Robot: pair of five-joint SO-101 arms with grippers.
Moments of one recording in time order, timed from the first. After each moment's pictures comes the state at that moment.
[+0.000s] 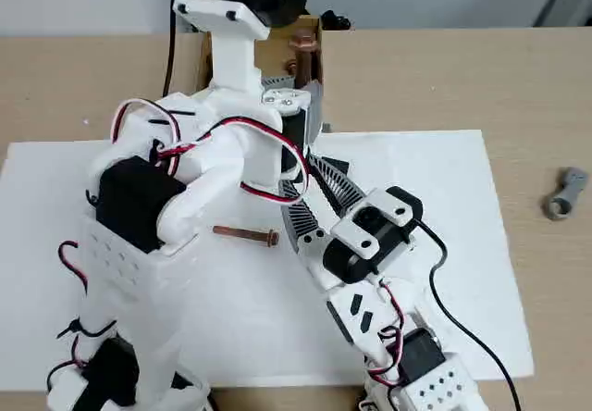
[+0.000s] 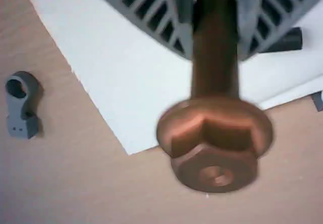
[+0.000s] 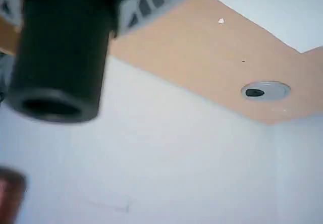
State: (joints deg) left arm 29.0 -10.4 -36.7 90.1 20.8; right arm -34.3 -85.5 82.4 3.0 -1.6
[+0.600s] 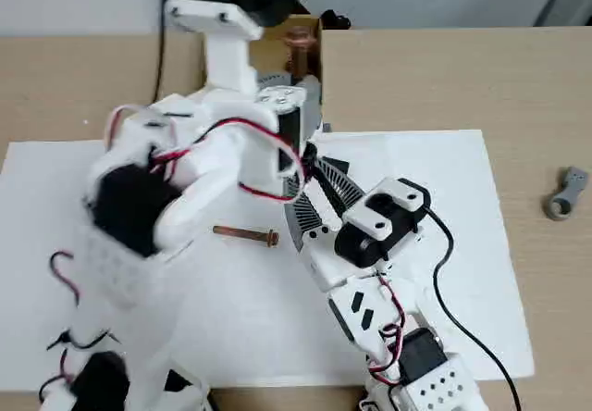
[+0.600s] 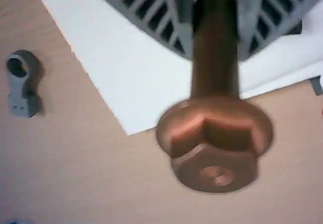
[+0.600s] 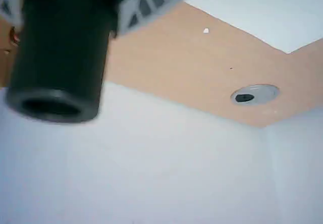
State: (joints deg) left arm 28.2 -15.9 -28.2 84.1 21.4; right arm -33.1 -85.5 82.4 6.2 -8.0
